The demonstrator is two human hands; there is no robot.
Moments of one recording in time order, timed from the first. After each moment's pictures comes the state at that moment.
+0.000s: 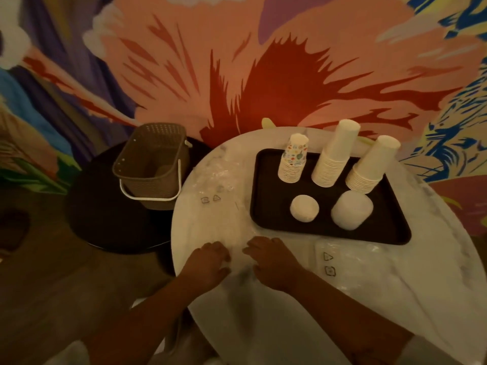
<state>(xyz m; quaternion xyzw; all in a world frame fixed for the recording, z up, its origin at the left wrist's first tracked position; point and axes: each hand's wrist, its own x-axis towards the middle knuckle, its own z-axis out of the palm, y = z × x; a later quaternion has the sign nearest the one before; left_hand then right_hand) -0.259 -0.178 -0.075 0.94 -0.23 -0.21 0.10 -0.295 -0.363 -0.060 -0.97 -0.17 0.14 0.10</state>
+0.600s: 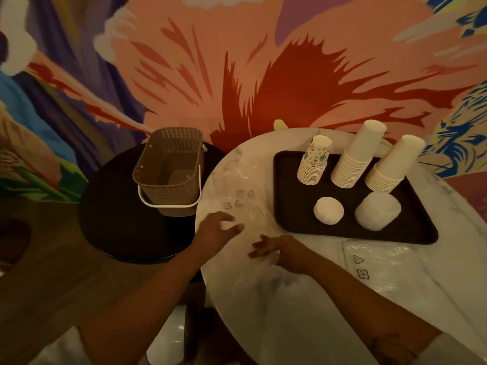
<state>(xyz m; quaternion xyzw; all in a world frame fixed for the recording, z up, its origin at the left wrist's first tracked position) -0.187 -0.143 -0.044 0.88 -0.02 -0.21 0.43 -0.253 -0.334 -0.064 -0.89 -0.11 0.24 0.37</state>
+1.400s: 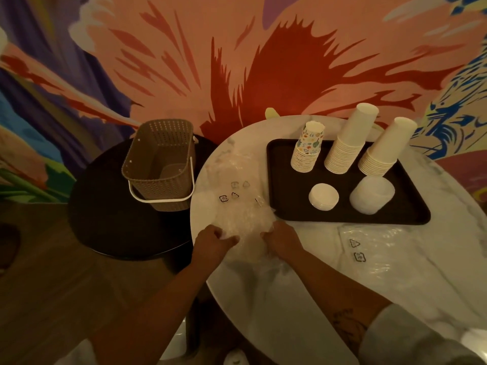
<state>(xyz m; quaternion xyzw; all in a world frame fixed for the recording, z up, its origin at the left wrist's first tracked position) -0.217 -0.146 -0.073 0.87 0.08 -0.20 0.44 -0.245 -0.308 -0.085 -0.87 0.26 0.14 0.38</state>
